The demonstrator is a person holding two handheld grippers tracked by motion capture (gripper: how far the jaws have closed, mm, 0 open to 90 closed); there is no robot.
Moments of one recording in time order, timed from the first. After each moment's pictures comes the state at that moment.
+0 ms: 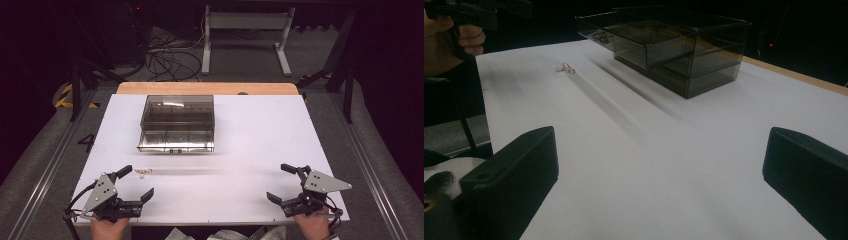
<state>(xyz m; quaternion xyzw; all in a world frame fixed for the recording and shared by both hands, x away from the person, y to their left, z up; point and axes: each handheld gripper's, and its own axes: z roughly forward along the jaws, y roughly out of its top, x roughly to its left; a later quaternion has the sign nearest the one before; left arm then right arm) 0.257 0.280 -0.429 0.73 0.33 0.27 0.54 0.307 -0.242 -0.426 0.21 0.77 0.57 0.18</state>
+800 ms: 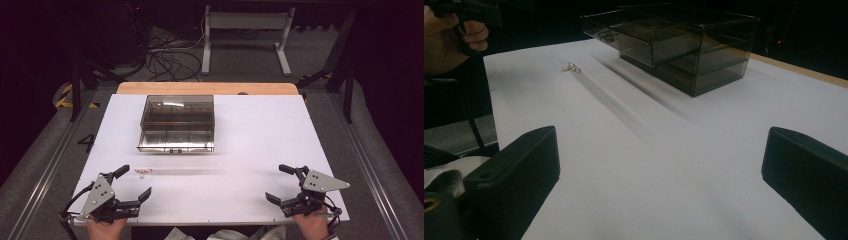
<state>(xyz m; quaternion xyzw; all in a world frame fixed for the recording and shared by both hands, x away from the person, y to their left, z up) 0.251 0.282 -0.424 0.73 0.32 0.29 0.53 0.309 -0.241 -0.429 0.21 0.77 0.58 0.17</state>
